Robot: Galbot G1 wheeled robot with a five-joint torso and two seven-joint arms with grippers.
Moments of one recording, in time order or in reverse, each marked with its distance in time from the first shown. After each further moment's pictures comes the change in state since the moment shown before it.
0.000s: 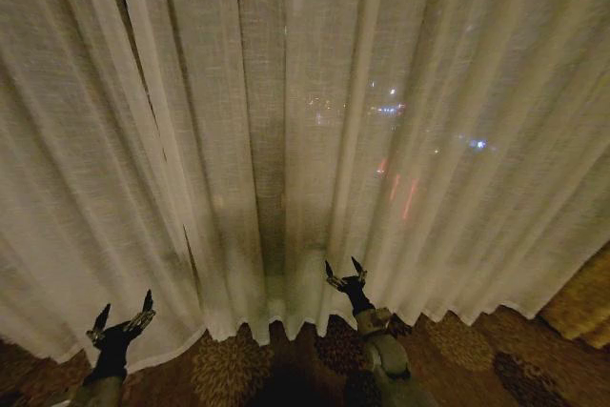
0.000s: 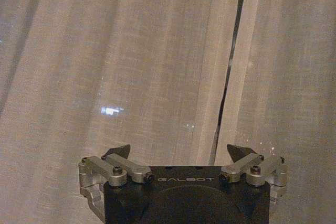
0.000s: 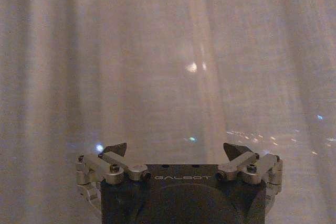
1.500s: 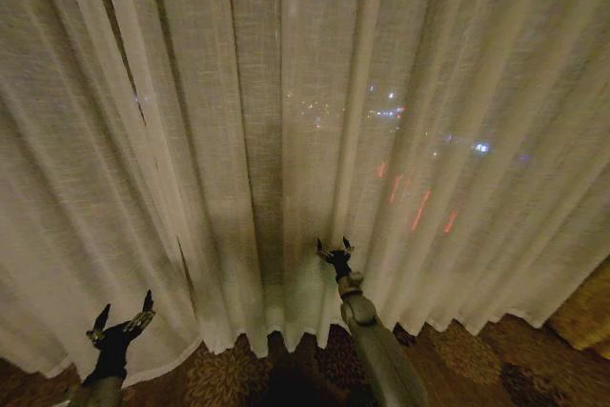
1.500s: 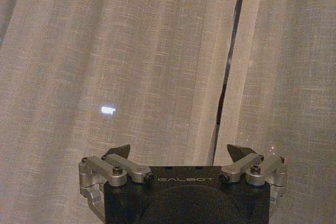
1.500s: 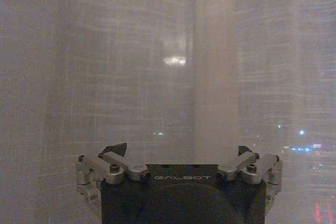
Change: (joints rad) left arm 0.000 0.000 0.000 0.000 0.000 0.000 0.000; right arm 0.437 0.085 -0.098 -0.474 -0.179 0.027 0.217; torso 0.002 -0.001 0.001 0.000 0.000
